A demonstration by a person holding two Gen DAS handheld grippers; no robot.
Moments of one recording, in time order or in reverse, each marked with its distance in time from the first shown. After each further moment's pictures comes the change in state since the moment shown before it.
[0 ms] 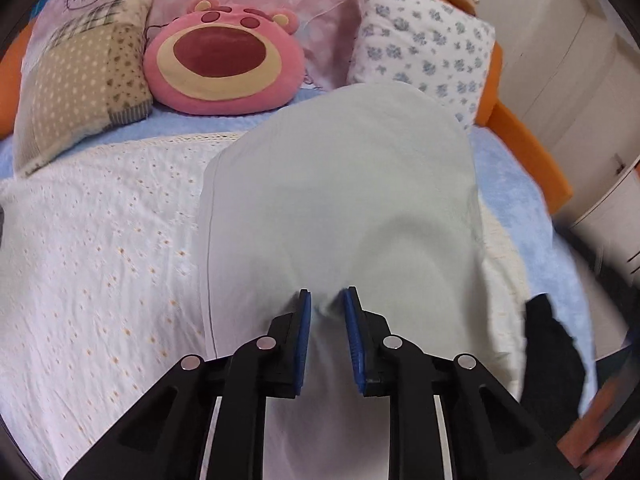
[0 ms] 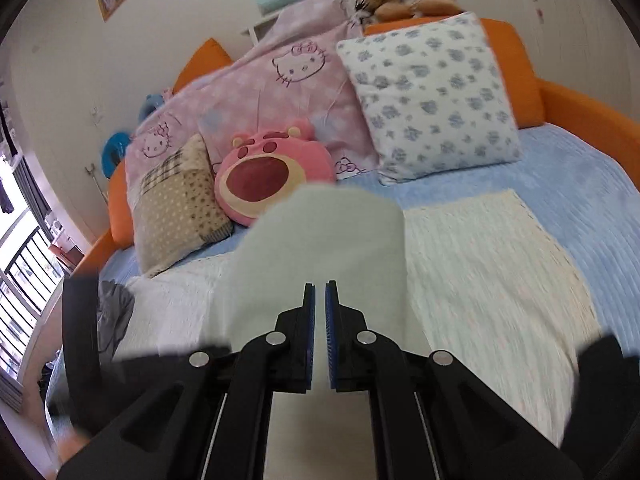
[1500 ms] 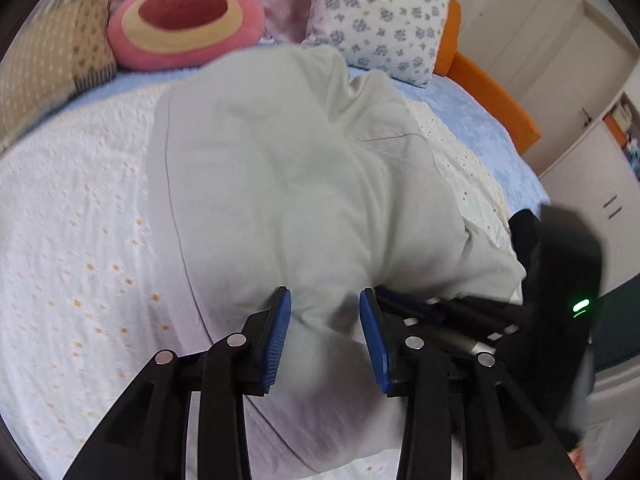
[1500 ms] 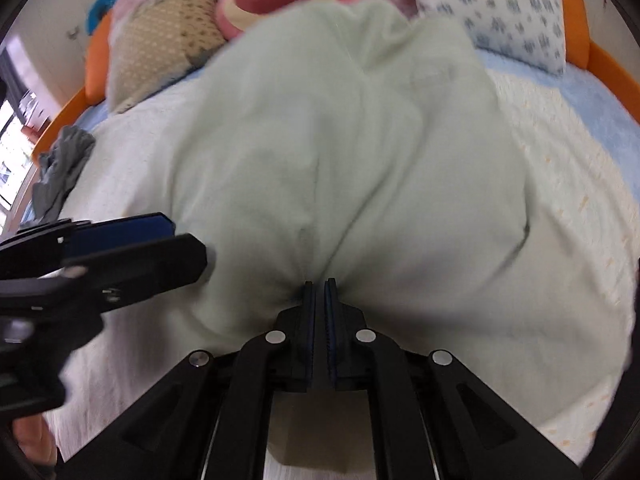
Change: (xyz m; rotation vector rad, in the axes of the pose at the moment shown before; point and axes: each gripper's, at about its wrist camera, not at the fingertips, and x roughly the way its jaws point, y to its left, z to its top) left arm 0.015 -0.002 -0.087 0.075 0.100 -0.152; right arm 0.094 0.044 -0.163 -0.185 0.419 -0.129
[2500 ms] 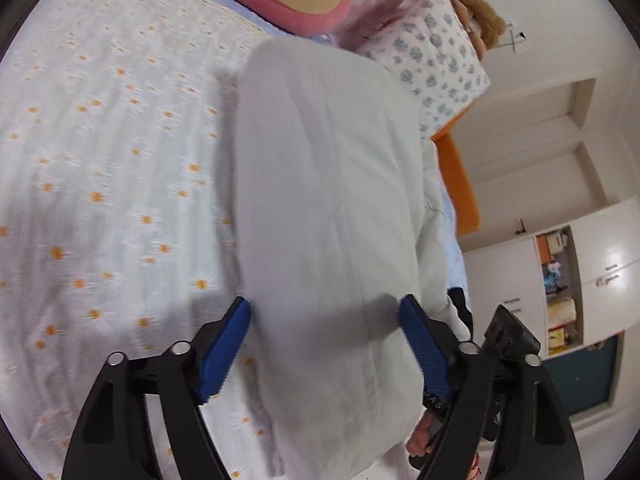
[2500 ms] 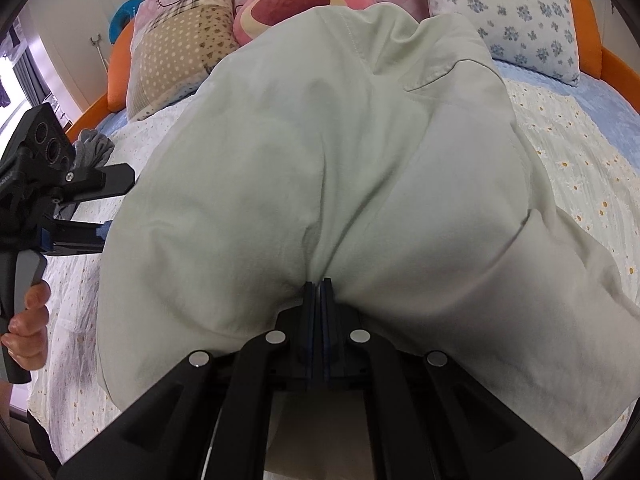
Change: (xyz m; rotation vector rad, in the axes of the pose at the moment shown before) left arm 0.016 0.131 -0.015 -0.371 -0.017 -0.416; right arm 0.004 -0.016 -0.006 -0.038 -0.070 0.093
